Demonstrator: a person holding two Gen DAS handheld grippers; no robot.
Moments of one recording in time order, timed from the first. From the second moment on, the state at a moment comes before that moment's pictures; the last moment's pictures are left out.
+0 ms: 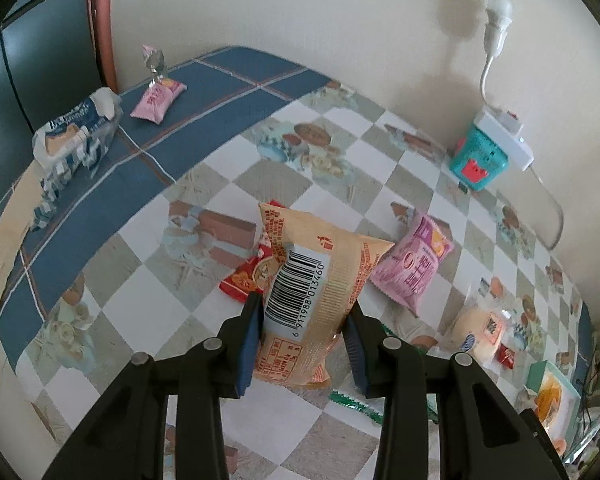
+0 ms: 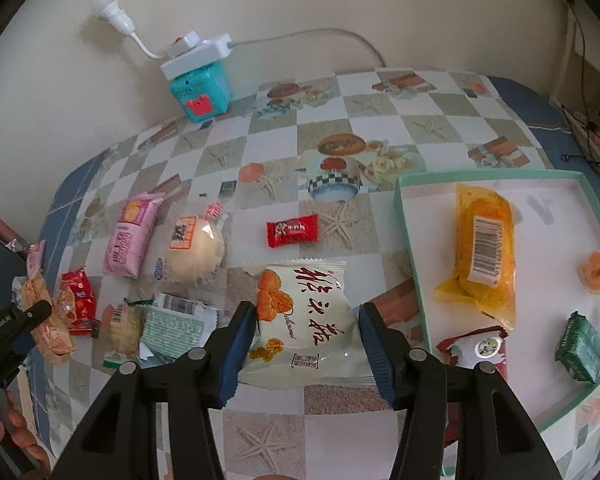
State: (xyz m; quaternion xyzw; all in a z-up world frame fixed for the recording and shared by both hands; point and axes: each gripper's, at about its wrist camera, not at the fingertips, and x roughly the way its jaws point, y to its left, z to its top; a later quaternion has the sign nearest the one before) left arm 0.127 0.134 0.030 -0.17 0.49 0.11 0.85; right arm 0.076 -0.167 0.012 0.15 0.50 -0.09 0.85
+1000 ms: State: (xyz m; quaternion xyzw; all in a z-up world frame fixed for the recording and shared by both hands) left arm 0.108 0.046 0.086 -0.12 0.44 0.01 0.89; right arm 0.020 -0.272 0.062 0.20 0.44 -0.25 0.84
